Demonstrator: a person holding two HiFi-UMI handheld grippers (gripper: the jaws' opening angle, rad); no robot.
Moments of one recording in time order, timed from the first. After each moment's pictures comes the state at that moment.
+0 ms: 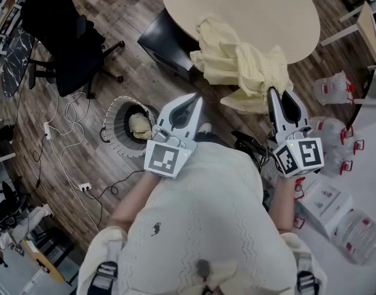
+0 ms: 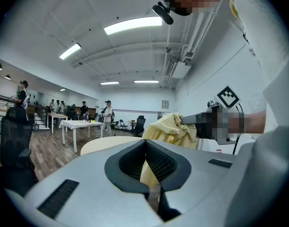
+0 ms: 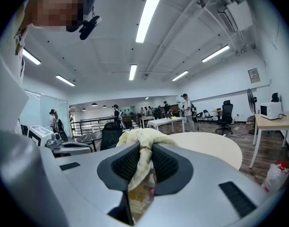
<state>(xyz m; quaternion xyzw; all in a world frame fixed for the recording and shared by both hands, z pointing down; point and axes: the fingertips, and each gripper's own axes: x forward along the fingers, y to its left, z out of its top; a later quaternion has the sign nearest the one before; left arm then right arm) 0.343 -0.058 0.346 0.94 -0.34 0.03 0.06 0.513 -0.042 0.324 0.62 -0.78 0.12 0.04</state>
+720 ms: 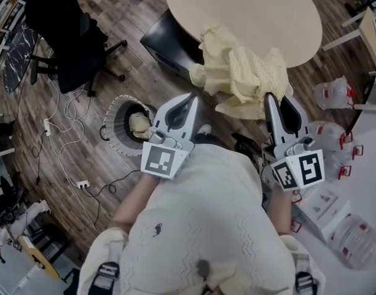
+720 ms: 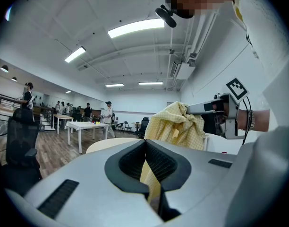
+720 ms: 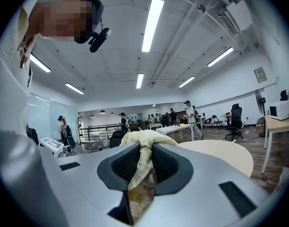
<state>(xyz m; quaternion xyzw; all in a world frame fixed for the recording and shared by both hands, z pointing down) 0.332 -0.058 0.335 0.93 -0.37 0.02 0.06 0.484 -0.031 0.276 0.58 -0.81 0.10 0.00</state>
